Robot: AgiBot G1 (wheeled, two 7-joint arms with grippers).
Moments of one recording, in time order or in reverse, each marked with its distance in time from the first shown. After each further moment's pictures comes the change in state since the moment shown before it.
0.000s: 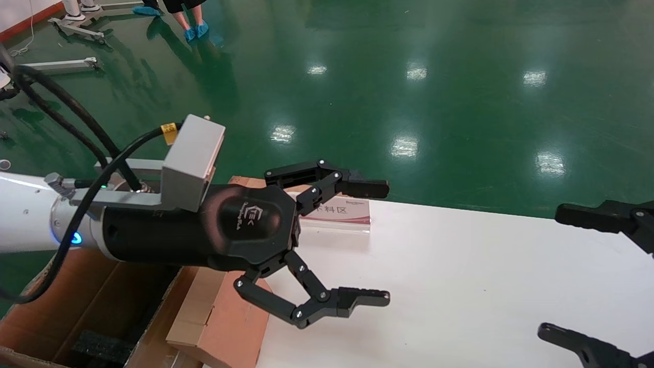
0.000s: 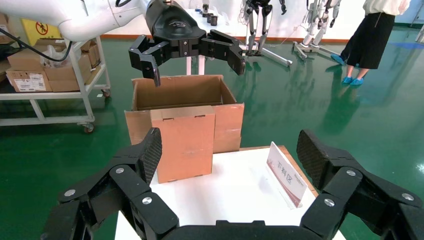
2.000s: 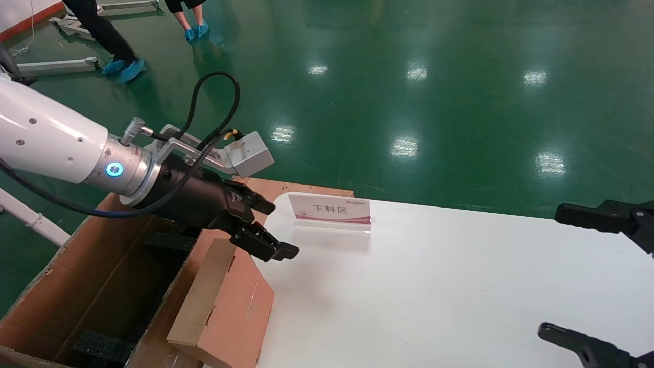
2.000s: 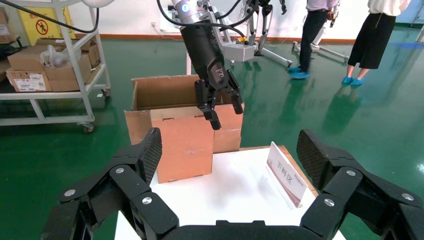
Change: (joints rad) left arm -0.587 -0.006 0.477 -0.072 0.850 0.075 -0.889; right arm 0.001 0.001 -0.003 -0.001 0.002 0.001 -0.002
